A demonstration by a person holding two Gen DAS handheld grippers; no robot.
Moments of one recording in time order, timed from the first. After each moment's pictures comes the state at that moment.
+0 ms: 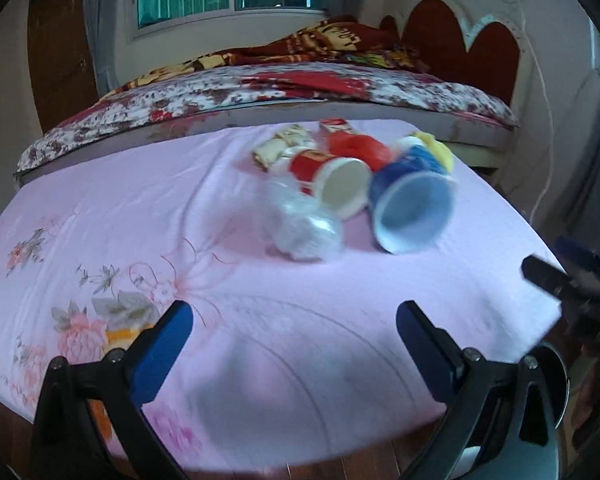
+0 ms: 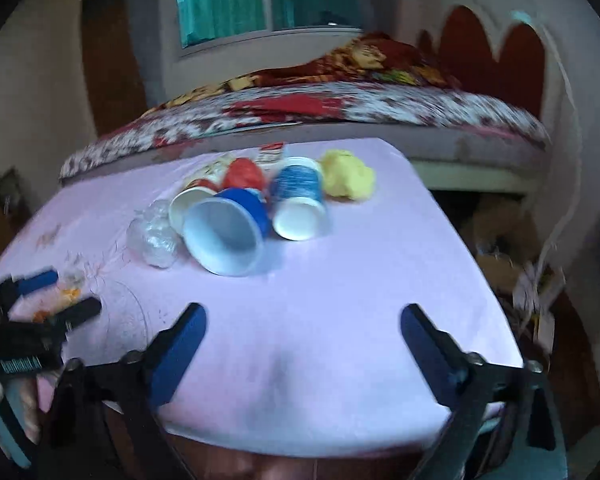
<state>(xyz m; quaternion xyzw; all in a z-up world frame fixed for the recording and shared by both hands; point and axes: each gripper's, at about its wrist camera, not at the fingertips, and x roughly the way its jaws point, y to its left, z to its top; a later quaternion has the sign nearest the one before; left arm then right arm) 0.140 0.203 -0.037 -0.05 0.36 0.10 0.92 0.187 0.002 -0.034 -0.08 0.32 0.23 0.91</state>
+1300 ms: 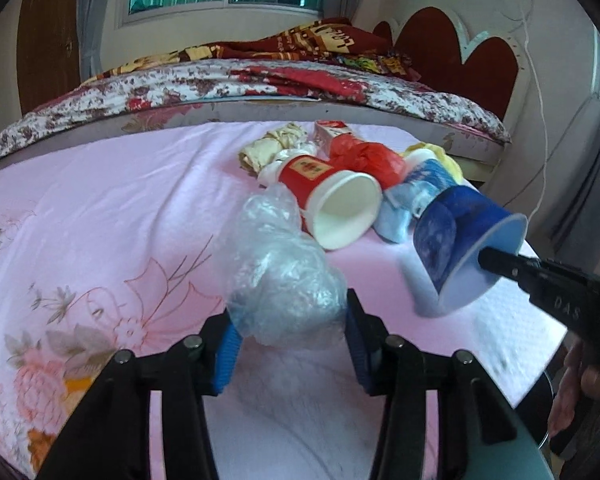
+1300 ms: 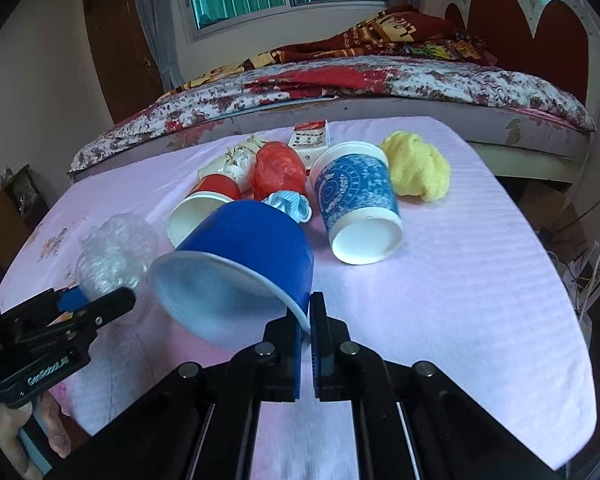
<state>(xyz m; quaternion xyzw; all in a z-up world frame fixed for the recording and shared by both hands) 0.161 0.223 -0.048 -0.08 0.35 0.05 0.93 0.233 0.040 -0.046 -0.04 0.36 0.27 0.89</state>
